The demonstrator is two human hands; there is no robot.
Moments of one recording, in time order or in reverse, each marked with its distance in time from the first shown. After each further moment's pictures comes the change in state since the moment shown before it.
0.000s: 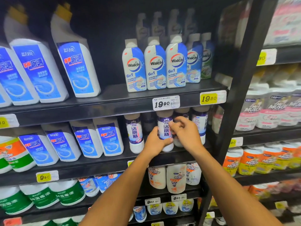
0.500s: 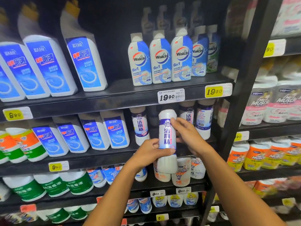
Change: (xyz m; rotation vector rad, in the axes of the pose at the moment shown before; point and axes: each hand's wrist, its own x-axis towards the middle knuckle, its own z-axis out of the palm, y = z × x) left_hand -0.084 0.018 -0.041 -0.099 -0.271 -0.142; right_hand -0.029 -0.013 0.003 0.498 -0.373 0.289
